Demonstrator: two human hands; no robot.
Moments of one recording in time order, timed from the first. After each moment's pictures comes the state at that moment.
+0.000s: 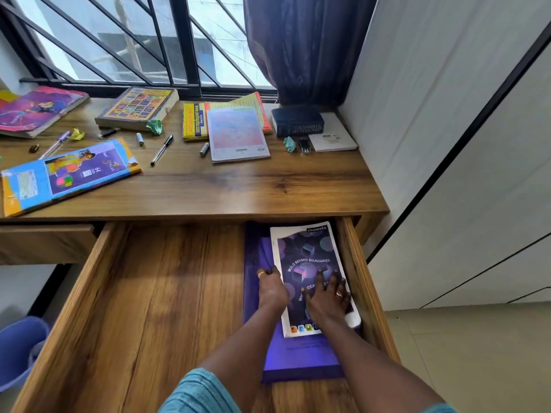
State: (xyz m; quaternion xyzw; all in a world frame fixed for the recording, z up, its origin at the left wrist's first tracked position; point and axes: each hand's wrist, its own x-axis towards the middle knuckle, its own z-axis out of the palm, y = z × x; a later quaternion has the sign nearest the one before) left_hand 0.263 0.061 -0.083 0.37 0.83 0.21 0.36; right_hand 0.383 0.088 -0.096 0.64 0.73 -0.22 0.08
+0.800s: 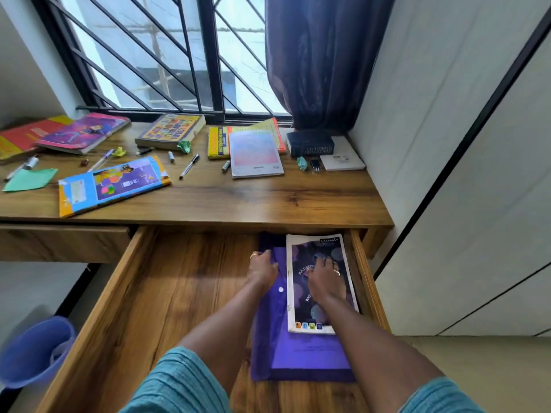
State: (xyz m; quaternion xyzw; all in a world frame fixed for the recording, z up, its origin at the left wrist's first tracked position) left_hand 0.219 0.050 -0.006 0.40 0.84 0.23 0.29; right_hand 0.354 0.099 -0.029 0.60 0.78 -0.17 -0.02
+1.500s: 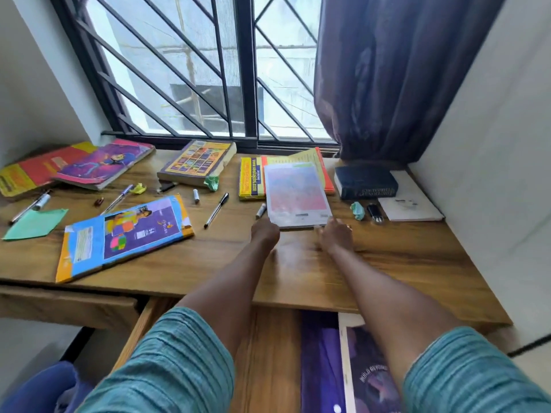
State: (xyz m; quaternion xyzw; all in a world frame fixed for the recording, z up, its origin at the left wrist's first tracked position) left_hand 0.017 0.233 0.049 0.31 0.87 0.29 0.26; right_hand 0.139 0.317 0.019 0.58 0.79 -0.19 -0.12
